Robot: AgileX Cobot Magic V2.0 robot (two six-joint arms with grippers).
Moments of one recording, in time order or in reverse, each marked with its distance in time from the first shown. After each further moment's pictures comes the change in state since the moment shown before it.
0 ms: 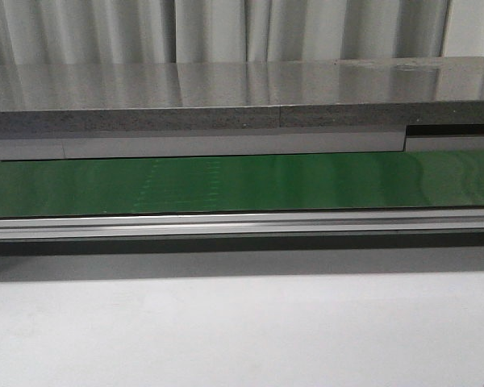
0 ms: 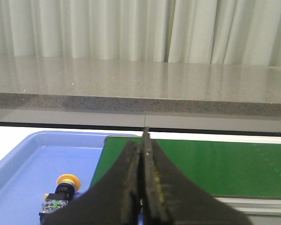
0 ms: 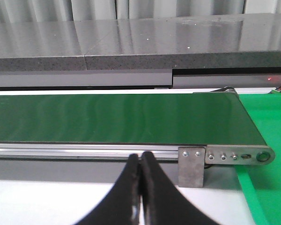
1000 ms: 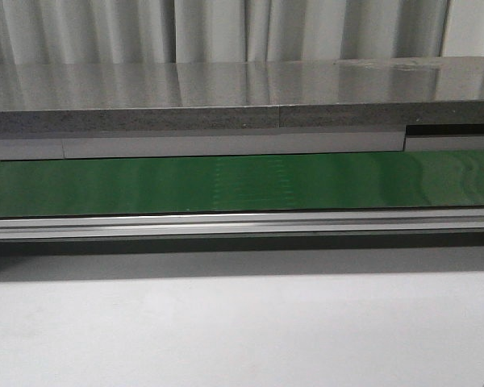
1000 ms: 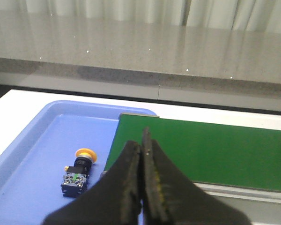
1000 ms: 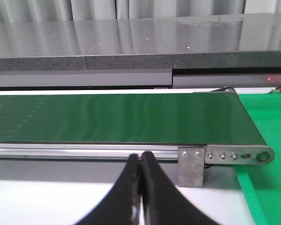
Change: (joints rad) left arm 0.000 0.215 -0.313 -0.025 0.342 0.000; right arm 0.000 0.000 0.000 0.000 0.000 0.000
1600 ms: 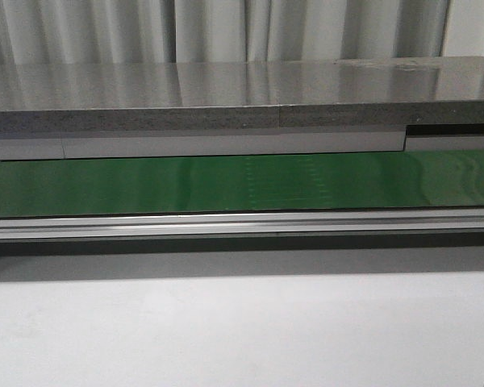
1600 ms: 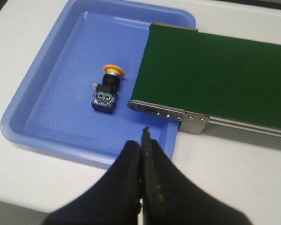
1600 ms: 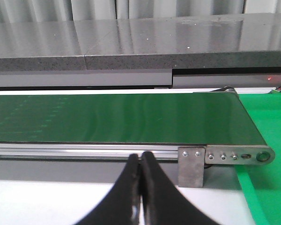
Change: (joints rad) left arm 0.000 0.523 -0.442 -0.008 0.487 0.000; right arm 0.000 0.000 0.000 0.000 0.000 0.000
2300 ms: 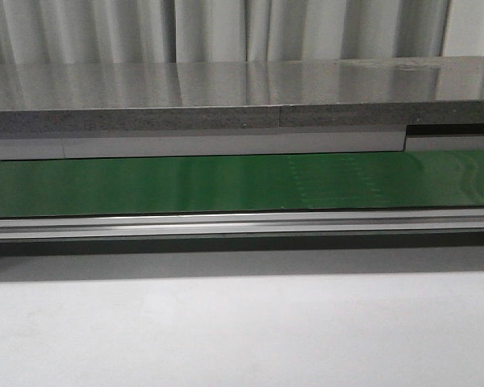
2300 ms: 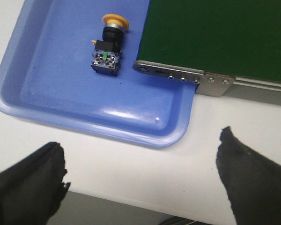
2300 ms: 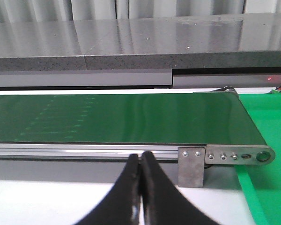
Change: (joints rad) left arm 0.000 0.170 0.000 0.011 0.024 0.028; right arm 0.000 0.000 0.000 0.000 0.000 0.000
